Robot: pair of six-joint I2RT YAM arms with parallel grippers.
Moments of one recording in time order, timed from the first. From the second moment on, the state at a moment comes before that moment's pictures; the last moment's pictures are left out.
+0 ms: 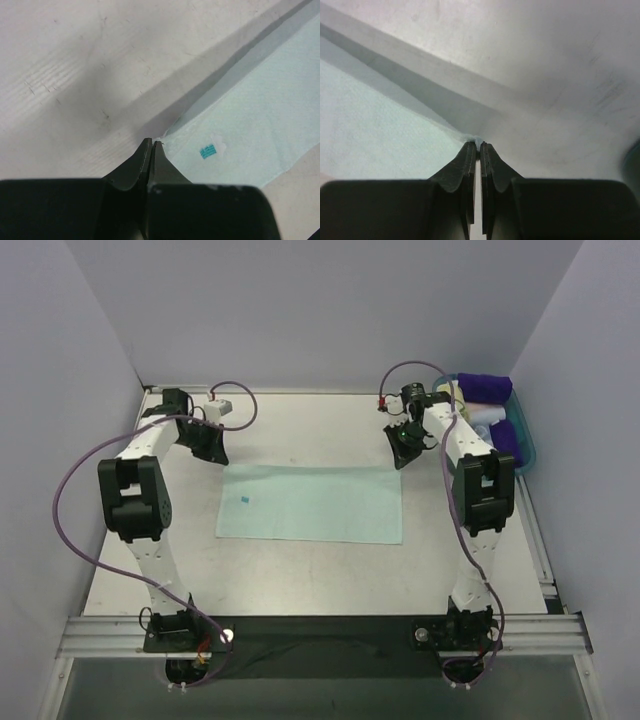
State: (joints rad) left arm 0.06 2.07 1.66 -0.78 0.56 0.41; right arm 0.19 2.14 1.82 -0.98 -0.14 -0.25
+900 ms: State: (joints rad) left arm 0.15 1.70 1.09 -0.87 0.60 0.77; right arm 0.32 1.86 1.33 -0.95 -0.15 -0.30
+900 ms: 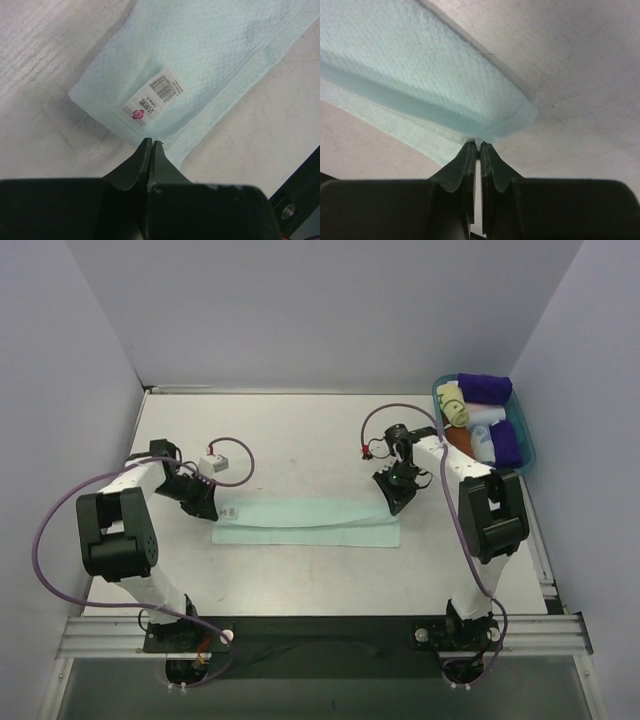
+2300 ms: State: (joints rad) left arm 0.15 1.72 0.98 -0.90 0.55 0.78; right arm 0.35 1.89 1.21 -0.92 -0.13 -0.30
